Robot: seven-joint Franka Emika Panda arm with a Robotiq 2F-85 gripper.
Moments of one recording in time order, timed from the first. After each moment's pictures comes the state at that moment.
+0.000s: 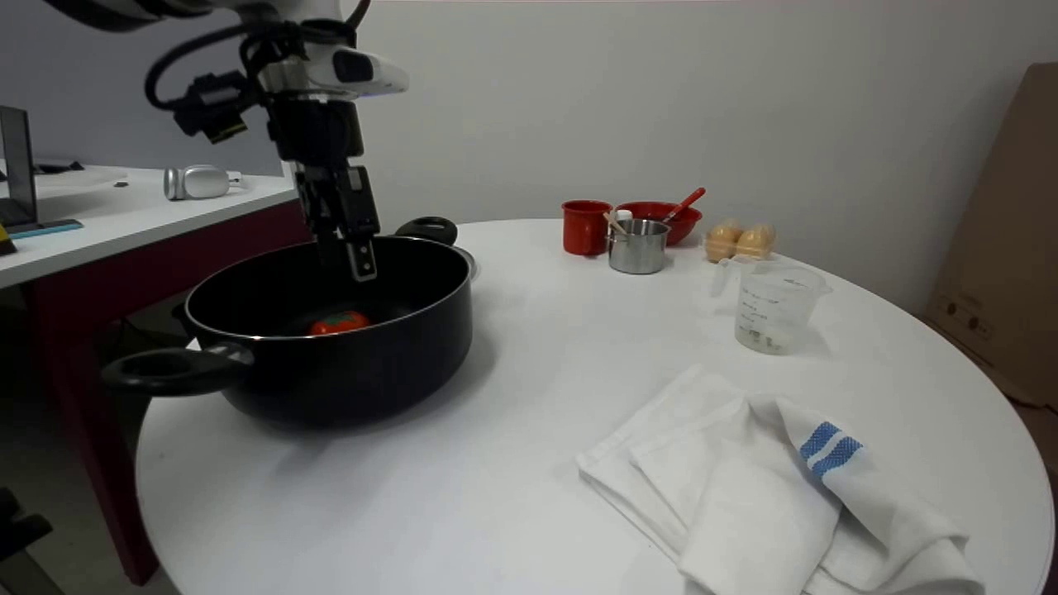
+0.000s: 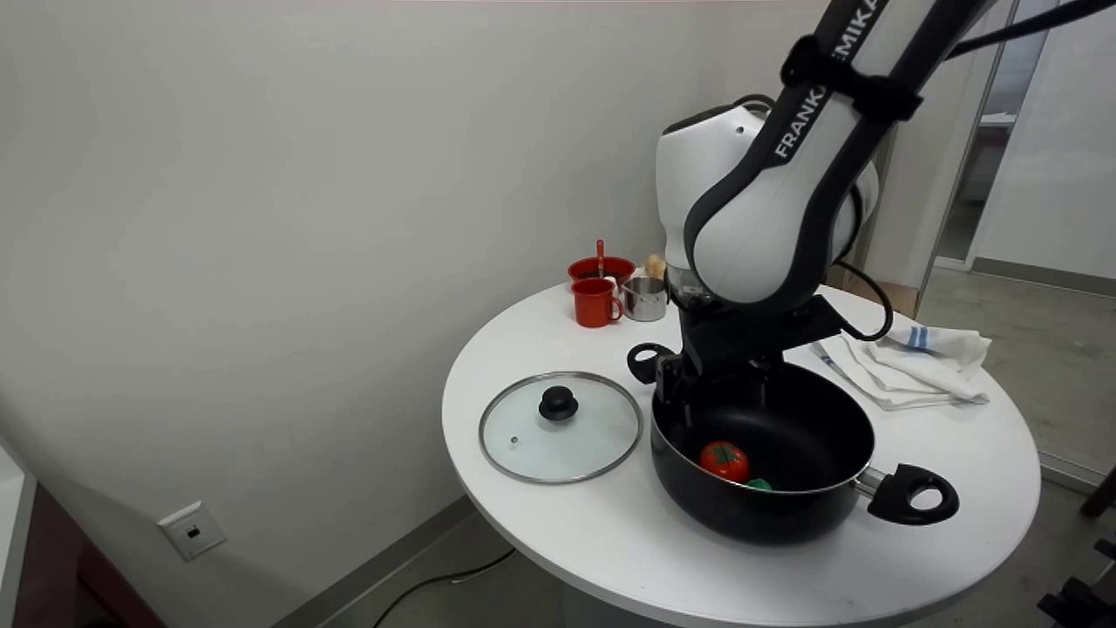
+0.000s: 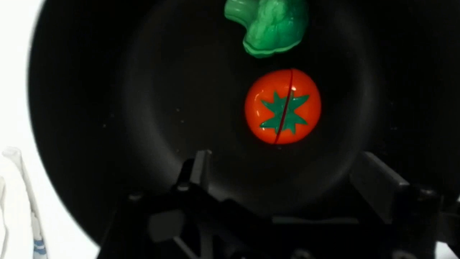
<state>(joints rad) 0.18 0.42 -0.02 -2.30 -0.28 2.63 0.67</state>
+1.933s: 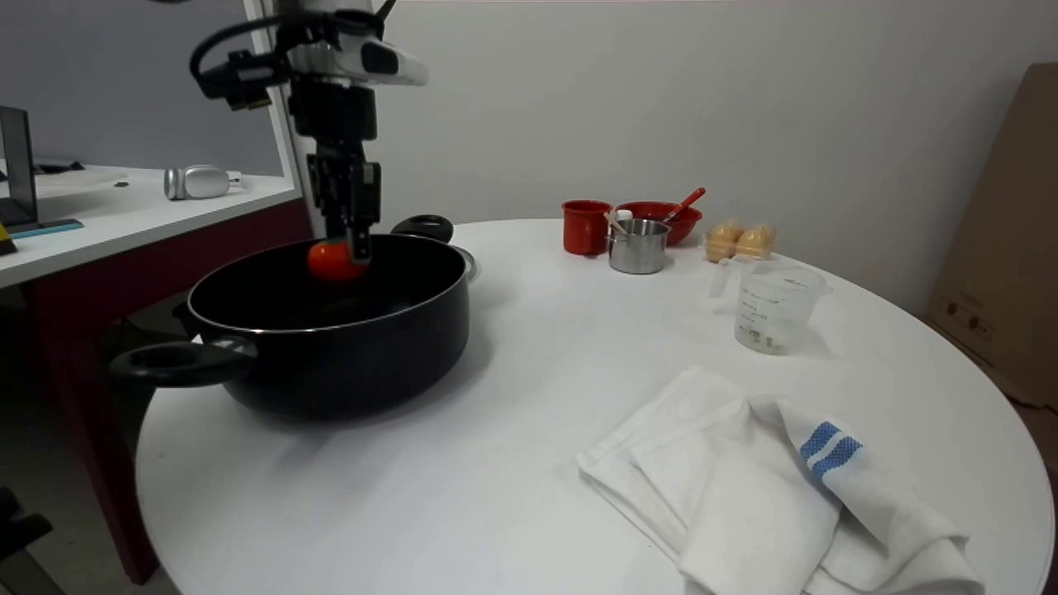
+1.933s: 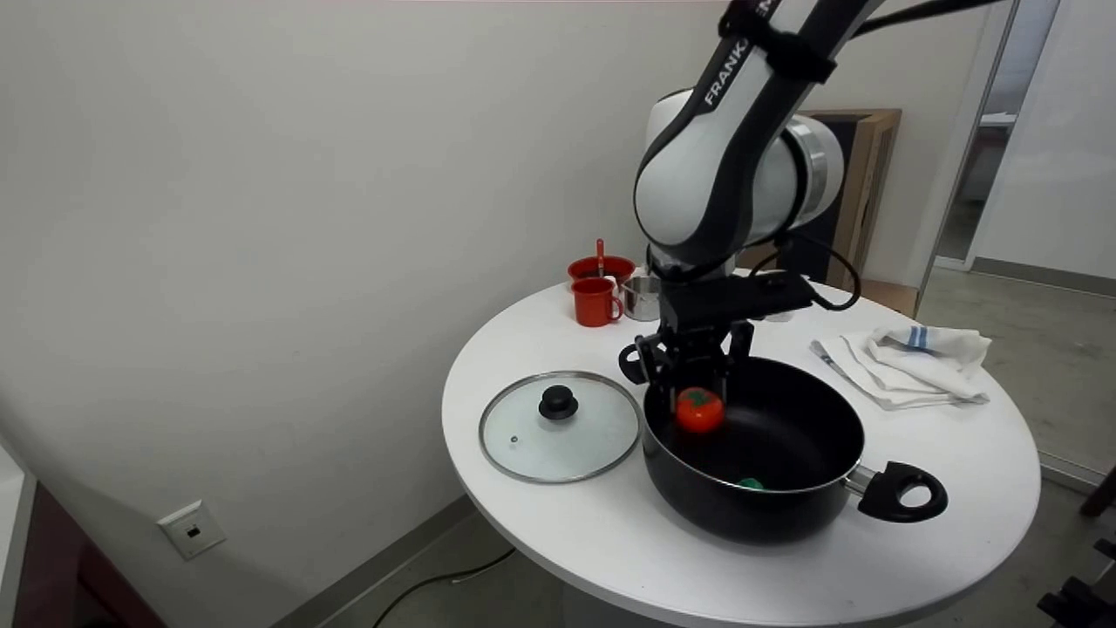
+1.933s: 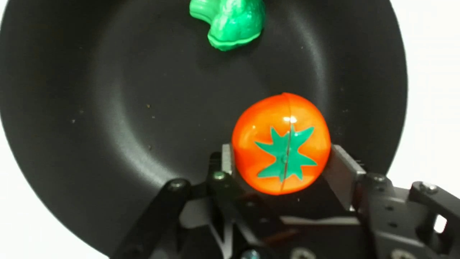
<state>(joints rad) 0.18 0.42 0.00 -2.20 -0.02 2.53 0.44</state>
